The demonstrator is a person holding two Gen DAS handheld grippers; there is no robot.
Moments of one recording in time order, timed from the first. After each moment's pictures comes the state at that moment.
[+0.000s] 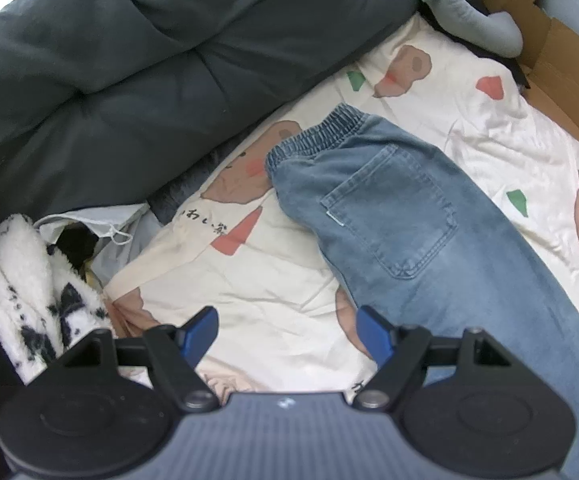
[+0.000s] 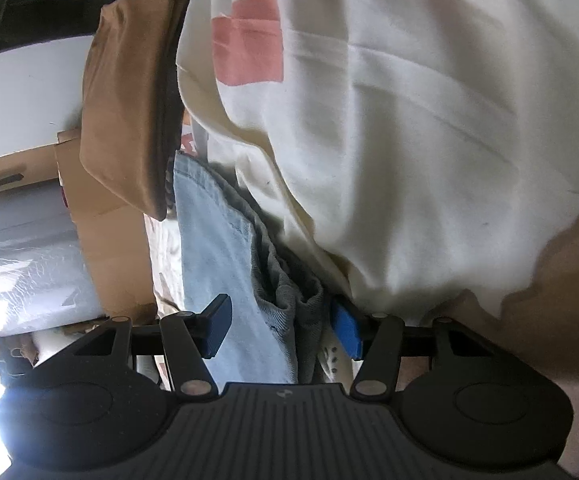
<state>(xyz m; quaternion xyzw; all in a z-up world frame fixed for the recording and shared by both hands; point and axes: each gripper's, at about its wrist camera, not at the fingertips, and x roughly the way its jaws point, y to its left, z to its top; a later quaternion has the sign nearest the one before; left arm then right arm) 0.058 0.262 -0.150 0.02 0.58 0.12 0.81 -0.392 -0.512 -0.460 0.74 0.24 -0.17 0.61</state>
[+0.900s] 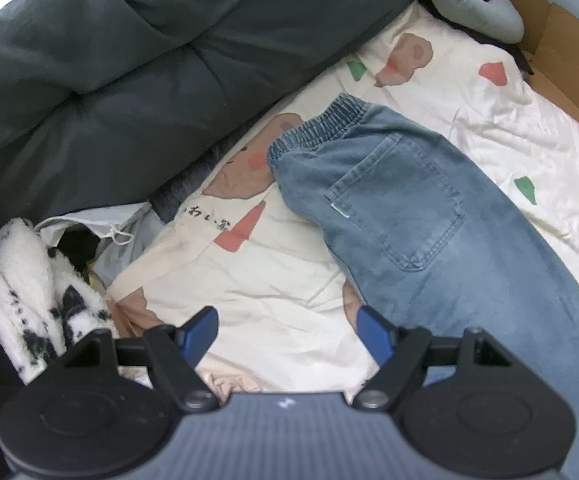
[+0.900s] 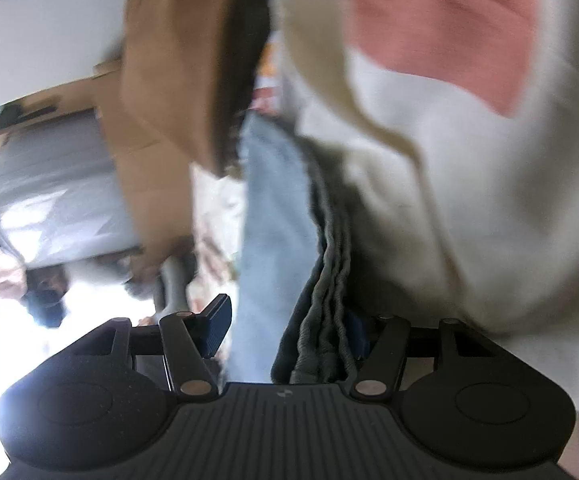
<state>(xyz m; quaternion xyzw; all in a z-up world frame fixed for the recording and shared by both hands) 0.058 0.264 -0.160 0.04 0.58 0.12 0.80 -0.332 -0.556 -0.453 0.72 0.29 -0.01 0.63</state>
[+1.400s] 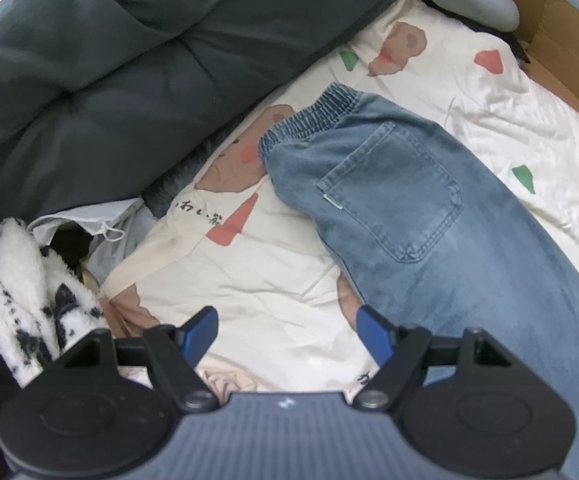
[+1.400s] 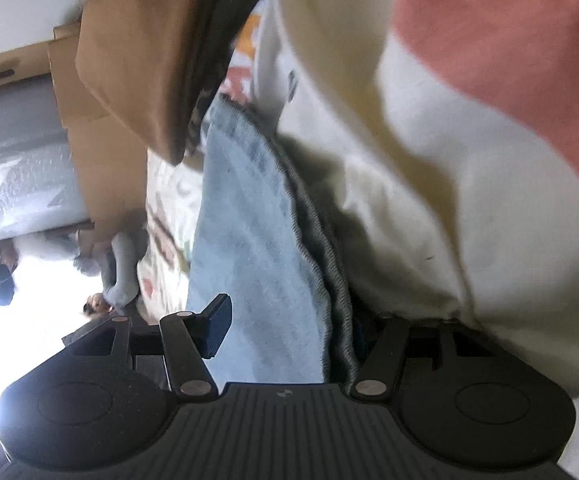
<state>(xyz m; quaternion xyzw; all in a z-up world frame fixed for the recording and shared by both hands) 0.057 0.255 -0.168 0.05 0.59 0.11 0.80 -0.304 -0.562 -0.467 0.68 0.38 -0.01 0.63</state>
